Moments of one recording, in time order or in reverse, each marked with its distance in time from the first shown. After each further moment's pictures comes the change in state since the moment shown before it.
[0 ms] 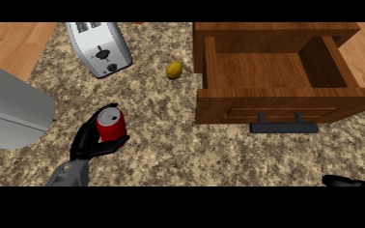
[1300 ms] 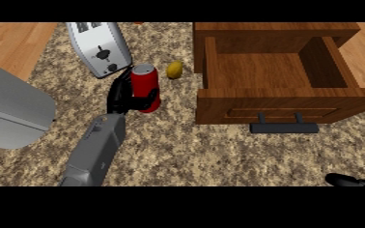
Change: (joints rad) left arm -0.356 -0.121 0.013 0.087 0.091 0.175 0.072; right arm -0.013 -0.002 -0.021 -0.016 0.030 0.001 -0.012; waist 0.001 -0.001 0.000
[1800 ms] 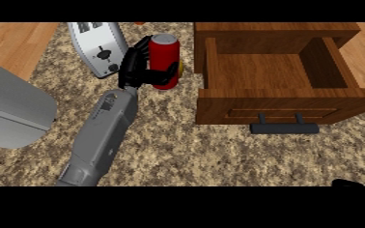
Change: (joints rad) left arm -0.095 -0.017 -0.177 -0.273 0.057 0.118 0.286; right arm 0.018 -0.005 -0.015 -0.038 -0.003 0.001 0.025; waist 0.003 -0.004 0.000
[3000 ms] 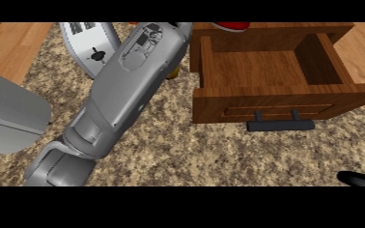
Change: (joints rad) left arm -0.561 -0.003 -0.189 0.021 0.107 0.297 0.452; right arm -0.070 -0.033 -0.022 0.013 -0.020 -0.007 0.044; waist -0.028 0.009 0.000
